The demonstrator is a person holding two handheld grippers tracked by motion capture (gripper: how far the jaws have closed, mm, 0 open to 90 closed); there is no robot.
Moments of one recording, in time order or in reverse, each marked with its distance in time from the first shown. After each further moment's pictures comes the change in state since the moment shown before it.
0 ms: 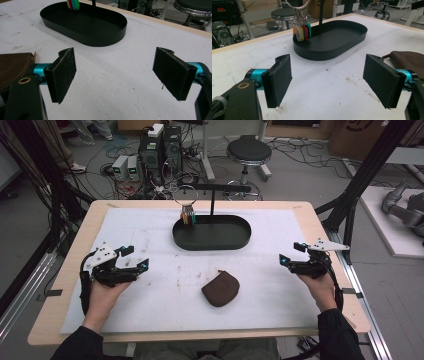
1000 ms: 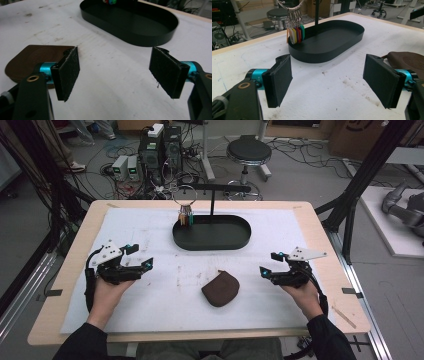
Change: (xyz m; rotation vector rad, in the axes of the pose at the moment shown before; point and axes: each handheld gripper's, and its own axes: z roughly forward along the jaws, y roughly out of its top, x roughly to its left) left arm -0.004 0.004 0.011 0.014 -0.022 0.009; right arm 0.051 -0.004 0.022 0.022 0.174 -0.065
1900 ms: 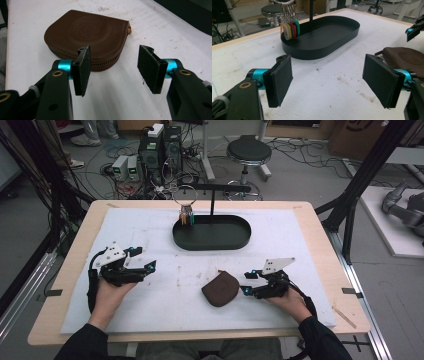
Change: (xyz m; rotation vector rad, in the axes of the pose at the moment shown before) left arm -0.006 -0.003 0.005 0.025 -0.035 0.004; right arm 0.038 -0.008 0.042 0.183 0.260 -0.146
